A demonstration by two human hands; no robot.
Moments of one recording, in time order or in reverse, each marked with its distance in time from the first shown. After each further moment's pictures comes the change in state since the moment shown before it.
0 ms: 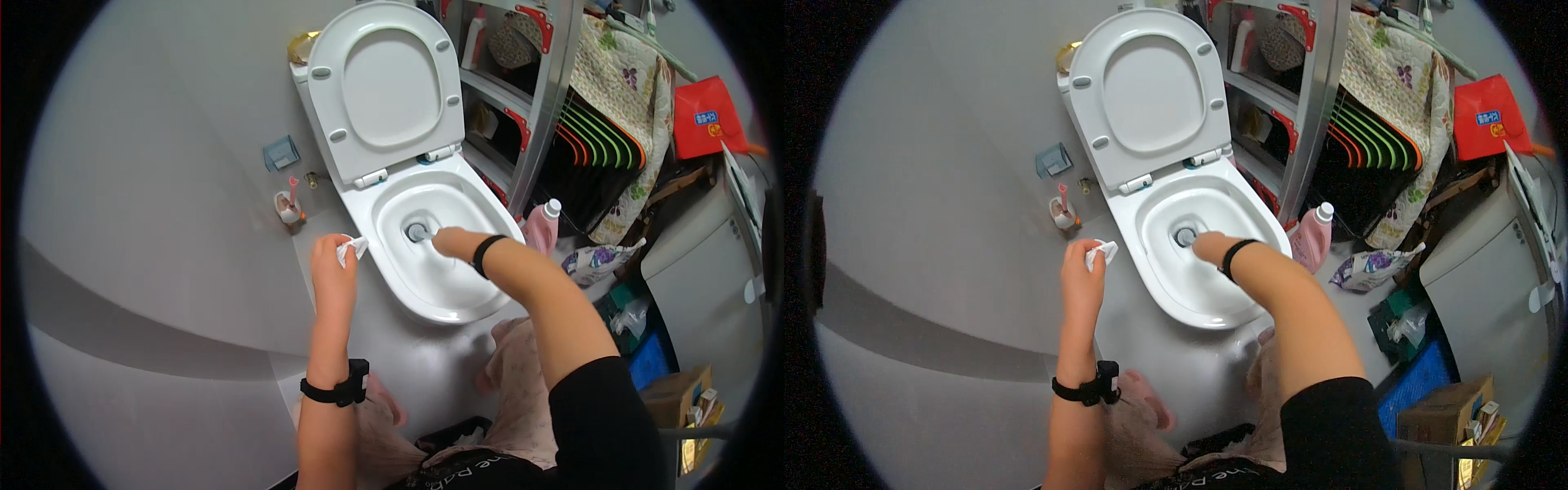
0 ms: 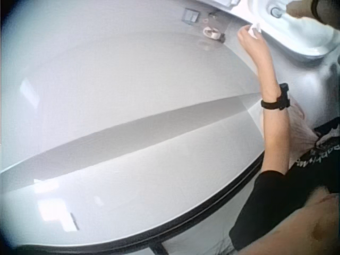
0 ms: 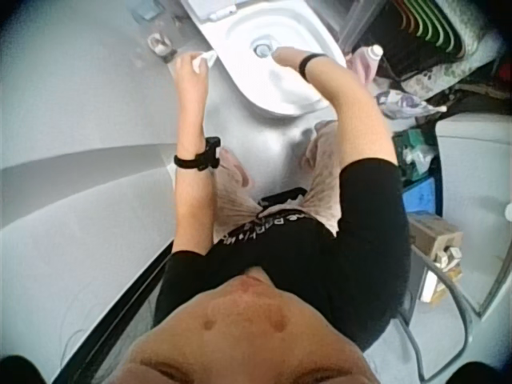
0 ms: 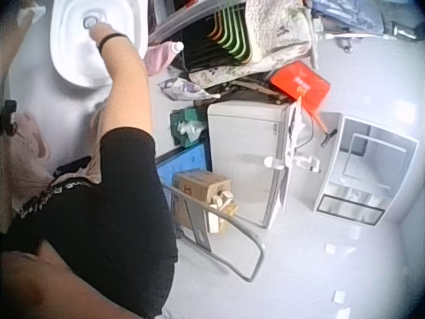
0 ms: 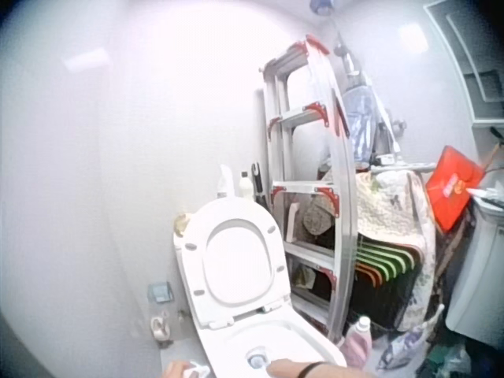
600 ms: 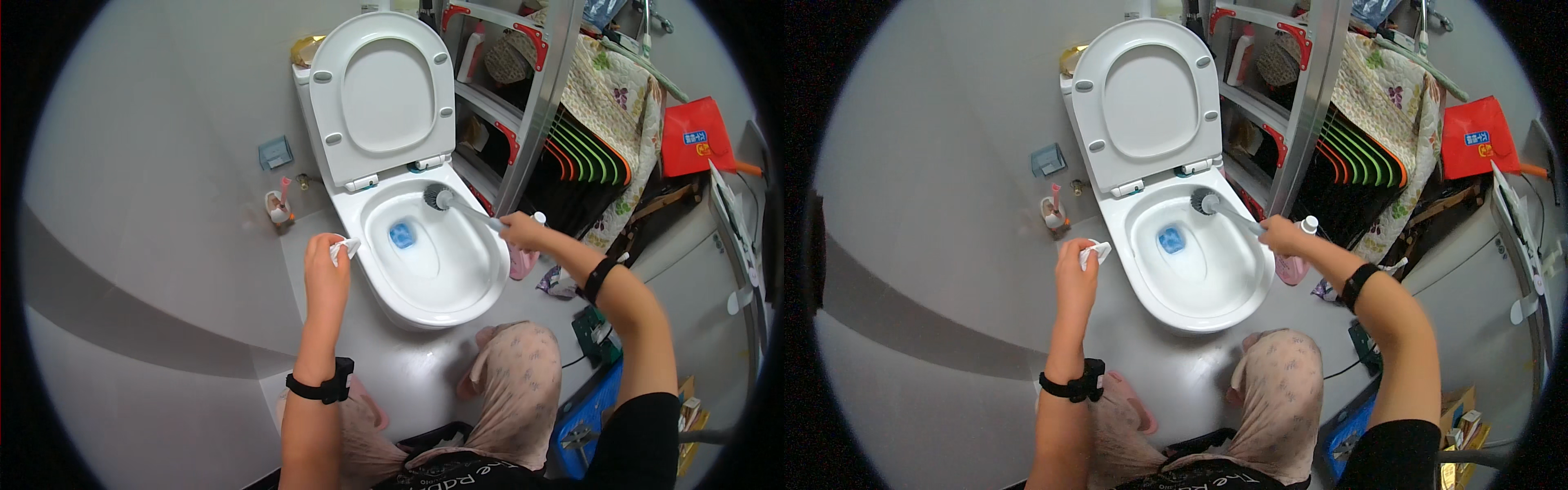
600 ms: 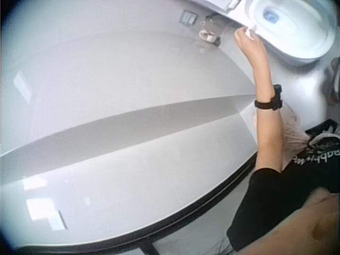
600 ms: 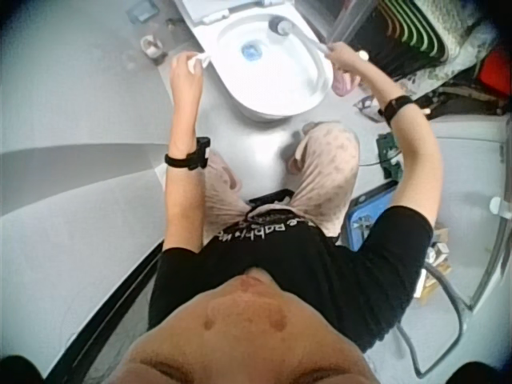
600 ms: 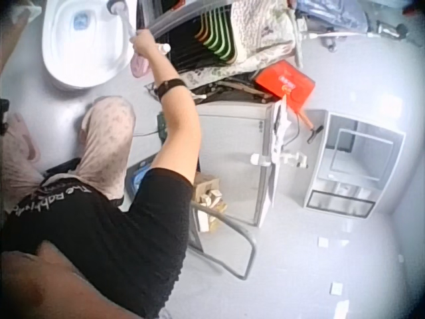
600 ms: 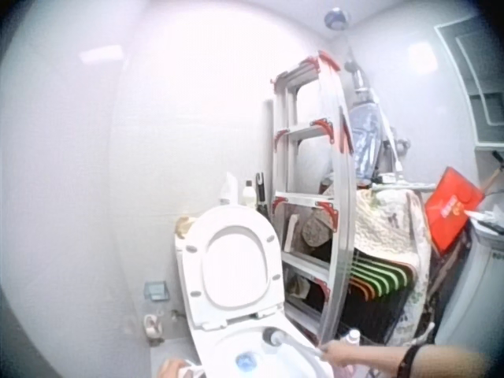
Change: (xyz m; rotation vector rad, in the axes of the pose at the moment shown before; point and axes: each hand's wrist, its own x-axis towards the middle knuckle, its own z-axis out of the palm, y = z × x) left_hand -0.004 0.000 -0.006 0.033 0.049 0.055; right_hand -0.147 0.080 -0.079 0.785 0.088 0.429
